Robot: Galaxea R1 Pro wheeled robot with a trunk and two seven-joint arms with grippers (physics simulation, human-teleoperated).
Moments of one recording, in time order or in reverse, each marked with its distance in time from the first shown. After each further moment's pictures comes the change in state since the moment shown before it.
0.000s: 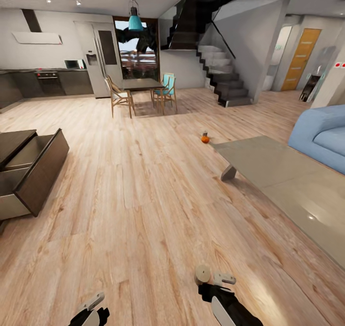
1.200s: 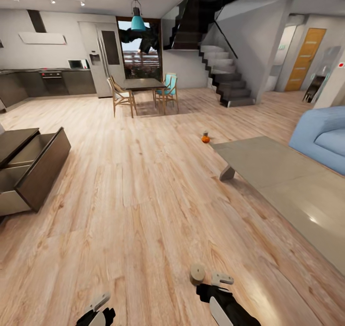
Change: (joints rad) left arm 0.000 -0.032 -0.008 0.009 -0.002 -0.020 -0.002; right arm 0.000 0.012 0.002 0.002 0.005 0.001 0.001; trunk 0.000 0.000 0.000
